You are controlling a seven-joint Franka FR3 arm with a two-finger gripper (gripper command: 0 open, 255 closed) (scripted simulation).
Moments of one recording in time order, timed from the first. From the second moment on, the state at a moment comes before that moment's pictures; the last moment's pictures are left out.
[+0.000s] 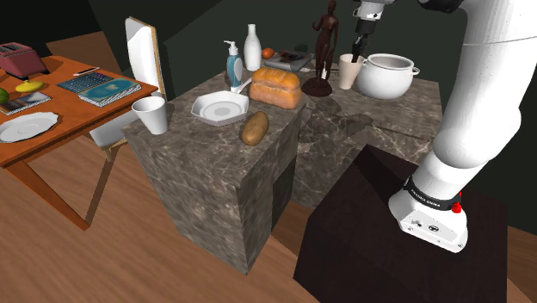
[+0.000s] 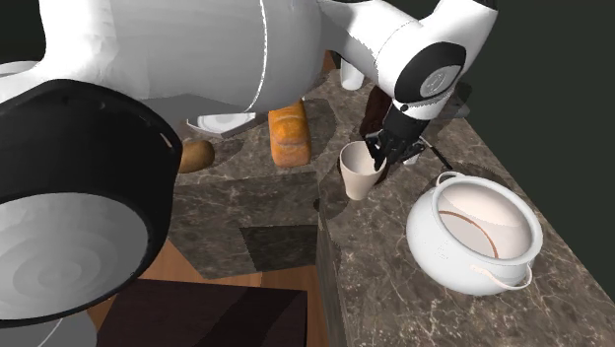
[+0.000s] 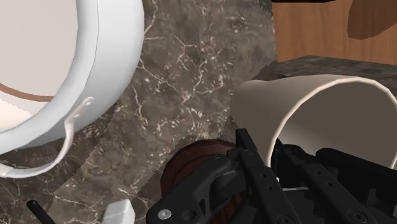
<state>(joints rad) -0.23 0.34 -0.62 -1.64 0.30 1.80 -0.96</state>
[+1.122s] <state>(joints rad) -0.25 0.32 -0.63 -1.43 0.28 1.58 -0.93</state>
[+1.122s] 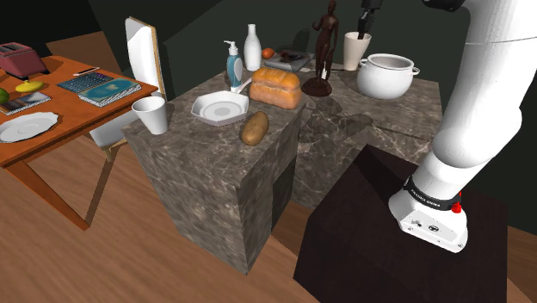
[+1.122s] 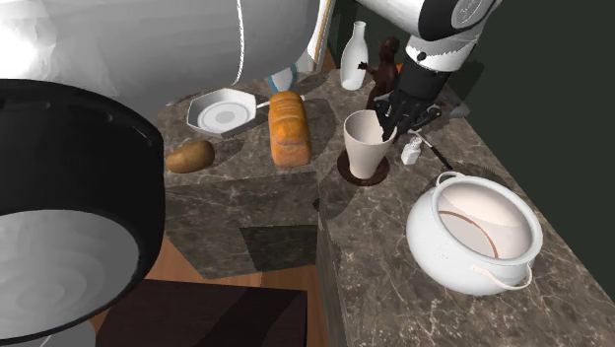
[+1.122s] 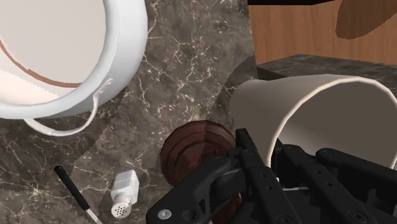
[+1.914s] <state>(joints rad) -0.13 0.20 -0.60 -1.50 0.22 1.56 -0.78</state>
